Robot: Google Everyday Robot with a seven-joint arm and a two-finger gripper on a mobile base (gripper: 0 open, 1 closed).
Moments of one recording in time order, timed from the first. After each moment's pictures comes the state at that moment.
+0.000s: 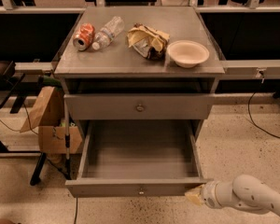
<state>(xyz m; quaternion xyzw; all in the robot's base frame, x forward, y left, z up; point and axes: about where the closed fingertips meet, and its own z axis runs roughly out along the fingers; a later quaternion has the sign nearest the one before) 0.461 -0.215 0.385 -0.34 0.87 0.23 0.26</state>
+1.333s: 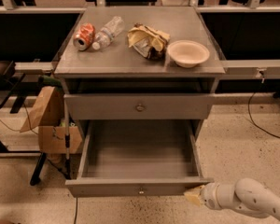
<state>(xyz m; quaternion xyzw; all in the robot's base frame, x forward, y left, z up) 0.466 -0.213 0.380 -0.33 0.86 0.25 0.29</state>
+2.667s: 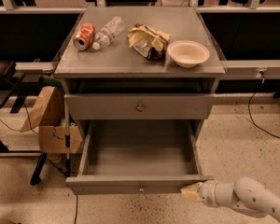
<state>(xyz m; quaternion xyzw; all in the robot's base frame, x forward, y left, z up) 0.477 -0.200 0.389 -0.32 0.85 0.27 0.31</state>
